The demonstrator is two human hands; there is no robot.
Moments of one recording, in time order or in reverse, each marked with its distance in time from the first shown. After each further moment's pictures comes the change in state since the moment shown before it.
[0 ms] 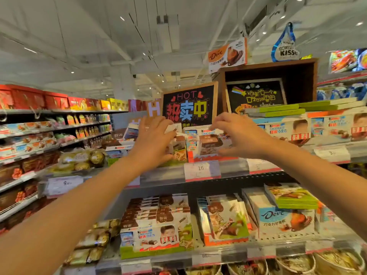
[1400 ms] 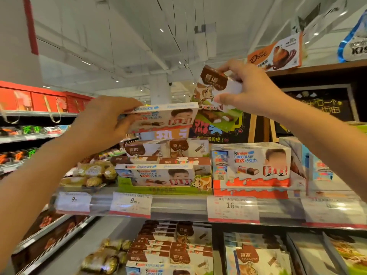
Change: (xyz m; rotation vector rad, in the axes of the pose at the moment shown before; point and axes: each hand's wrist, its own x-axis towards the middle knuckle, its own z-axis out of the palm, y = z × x) left_hand -0.007 -0.105 -0.050 -0.139 0.427 -0.084; right_hand 0.132 0.016 -0.024 0.600 0.347 -0.055
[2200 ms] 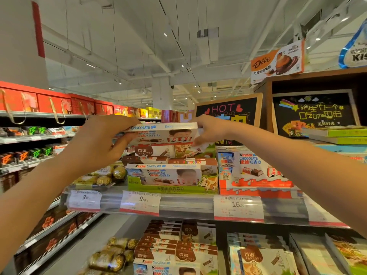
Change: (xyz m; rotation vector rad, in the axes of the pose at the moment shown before) left_hand -0.040 0.000 -0.014 -0.028 -0.065 0.041; right_hand 0.027 0.020 0.098 -0.003 -0.622 0.033
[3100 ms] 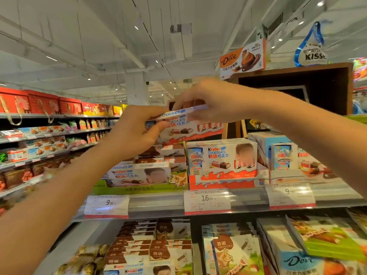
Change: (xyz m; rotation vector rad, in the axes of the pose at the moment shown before) left_hand 0.071 0.062 0.062 -0.416 0.071 -0.011; right_hand -0.104 -0.050 -0.066 -0.443 0.168 -0.178
